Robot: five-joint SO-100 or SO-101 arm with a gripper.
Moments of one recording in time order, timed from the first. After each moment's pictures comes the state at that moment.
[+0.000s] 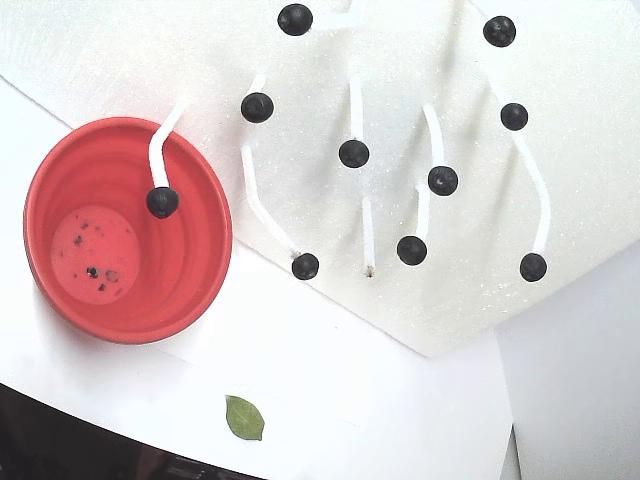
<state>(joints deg) 5.4 179.5 116.4 85.3 -57.5</state>
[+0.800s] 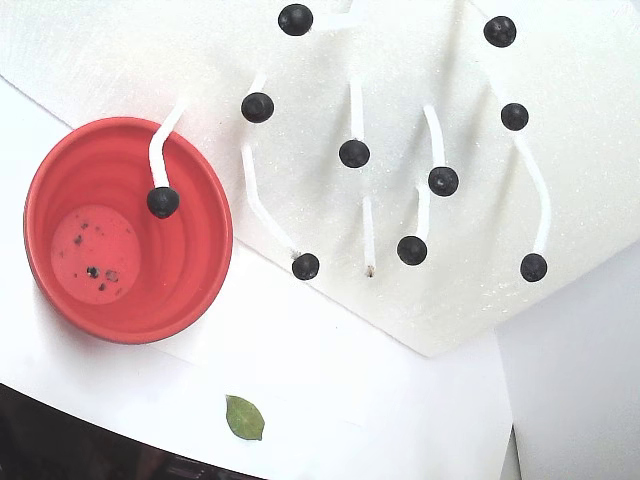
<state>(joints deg) 13.0 167.3 124.7 66.6 -79.1</state>
